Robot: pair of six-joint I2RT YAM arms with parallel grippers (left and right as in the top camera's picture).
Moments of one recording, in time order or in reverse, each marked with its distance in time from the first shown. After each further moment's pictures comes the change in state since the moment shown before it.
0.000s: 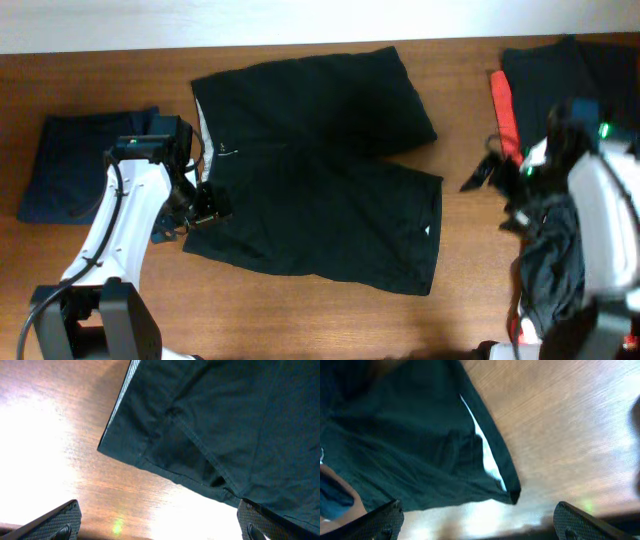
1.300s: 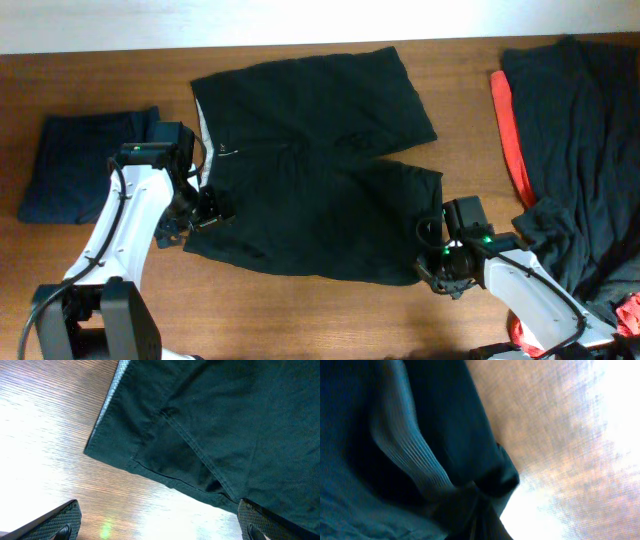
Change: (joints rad) left arm 0.000 -0.006 -0.055 0.055 0.039 -0.032; right arm 0.407 -0.205 -0.737 0.692 0.100 0.499
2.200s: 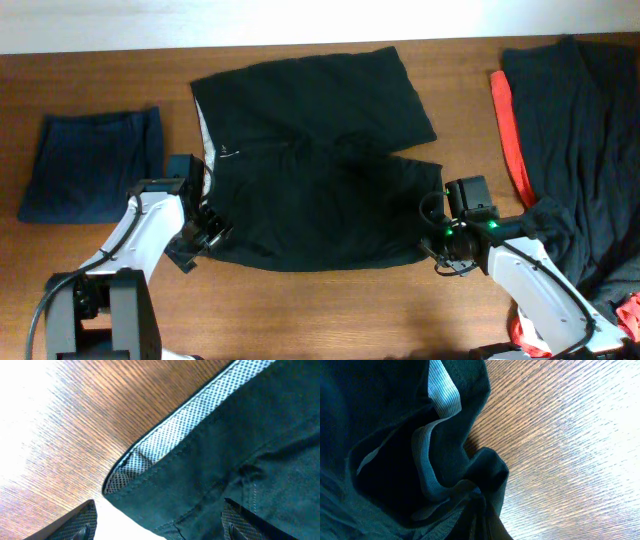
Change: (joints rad) left arm 0.000 -0.003 -0.281 0.298 -0.067 -0.435; right arm -0.009 0.000 0.121 -0.035 0.127 -0.085
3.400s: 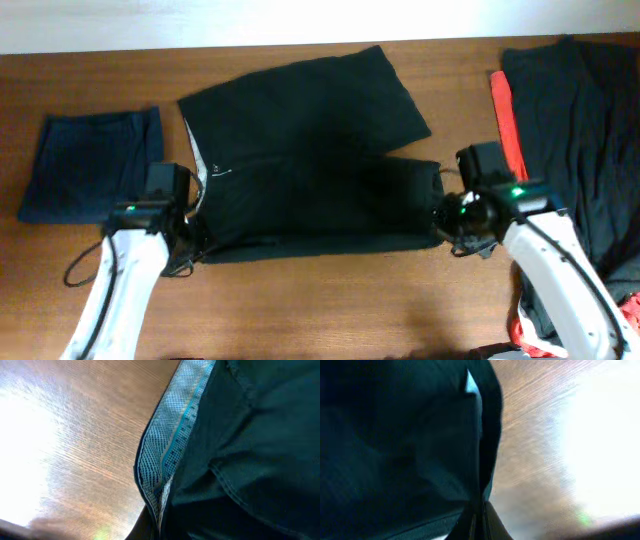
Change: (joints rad) left arm -0.001 -0.333 -0.004 -0.171 -0.039 0.271; right arm 0.000 -0.002 0.406 -0.492 0.081 -0.121
